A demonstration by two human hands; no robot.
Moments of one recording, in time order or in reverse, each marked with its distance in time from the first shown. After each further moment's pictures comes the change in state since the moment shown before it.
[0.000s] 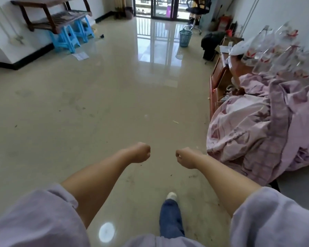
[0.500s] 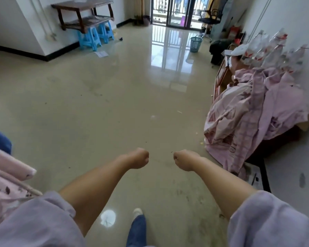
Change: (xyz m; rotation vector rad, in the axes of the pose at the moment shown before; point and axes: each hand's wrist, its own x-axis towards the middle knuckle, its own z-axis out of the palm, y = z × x) left_hand -0.284 0.070 0.181 -0.018 0.061 -0.071; right_hand -0.259 -0.057 0.162 -0.105 0.004 -0.086
